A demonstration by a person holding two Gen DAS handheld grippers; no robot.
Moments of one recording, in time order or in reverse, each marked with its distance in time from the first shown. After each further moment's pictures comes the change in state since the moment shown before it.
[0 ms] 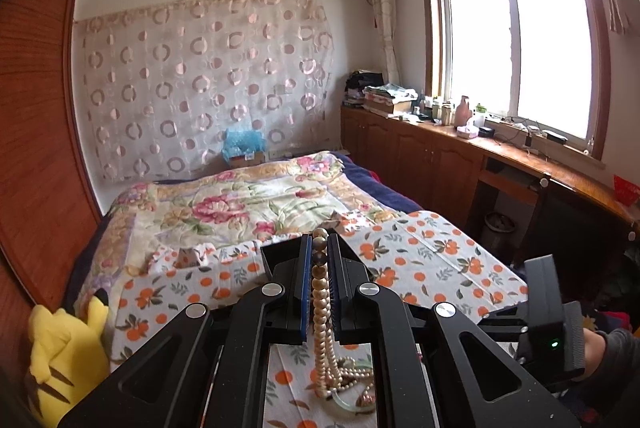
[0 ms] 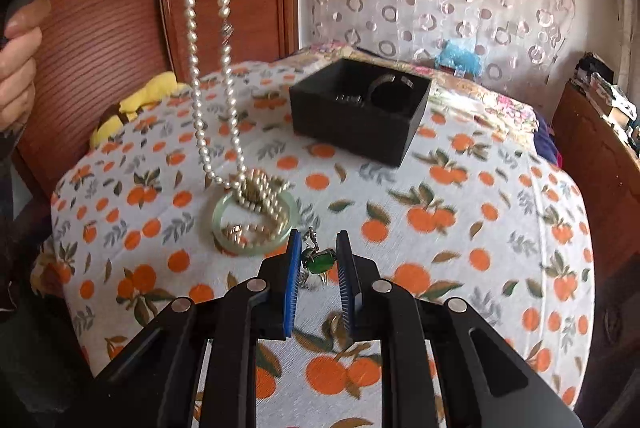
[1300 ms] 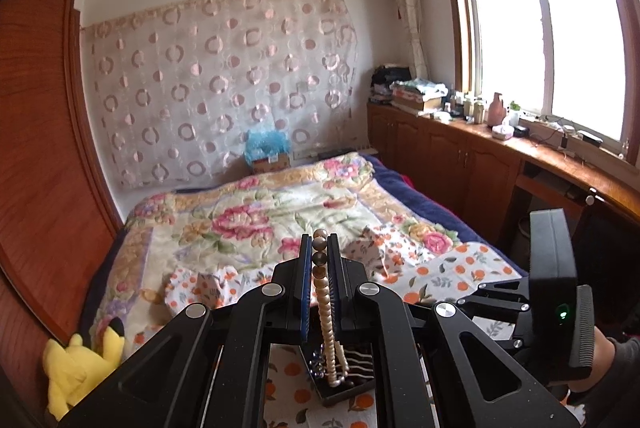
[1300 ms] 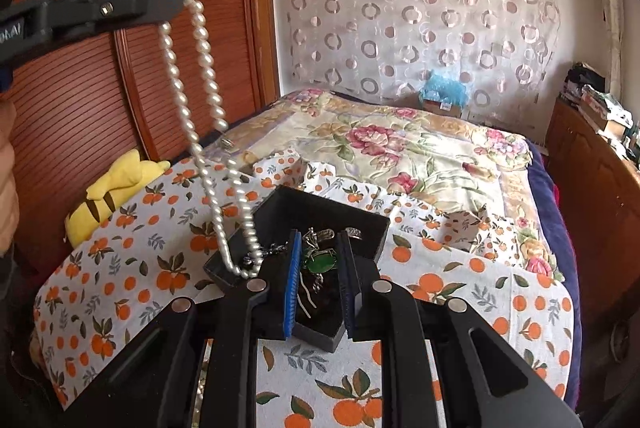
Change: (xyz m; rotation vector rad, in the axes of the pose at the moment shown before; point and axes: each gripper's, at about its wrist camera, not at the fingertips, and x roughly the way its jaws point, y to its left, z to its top) left arm 0.094 0.017 0.061 0.010 0.041 0.096; right arm 0.050 -0.071 0.135 0.069 -0.113 -0.018
